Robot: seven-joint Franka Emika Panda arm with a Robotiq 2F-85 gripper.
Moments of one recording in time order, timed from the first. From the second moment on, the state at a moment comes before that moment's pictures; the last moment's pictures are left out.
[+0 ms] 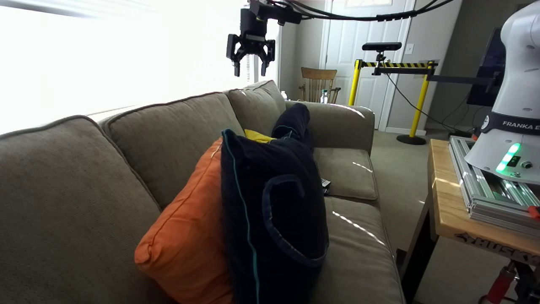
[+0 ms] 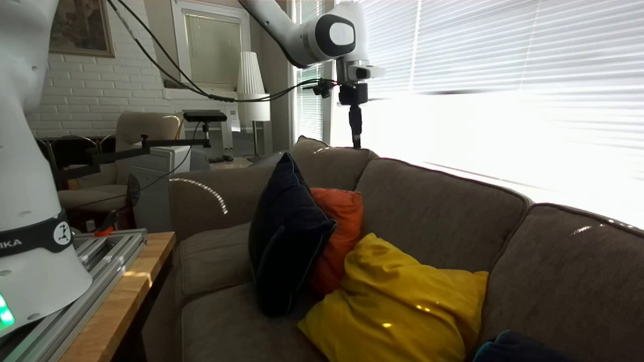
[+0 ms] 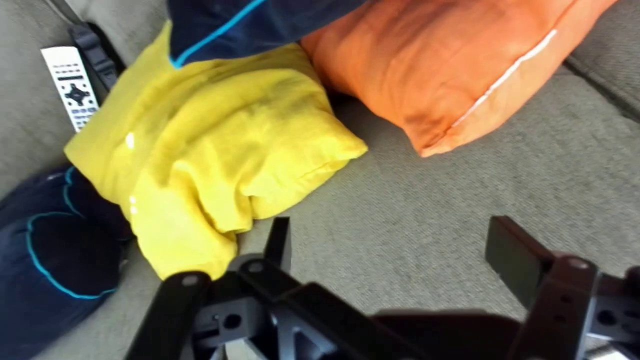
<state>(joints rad) 0.33 0.39 0.02 -1.71 -0.08 2.22 0.73</state>
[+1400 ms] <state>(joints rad) -0.01 0.36 -0.06 -1.67 0.08 1.69 0.36</state>
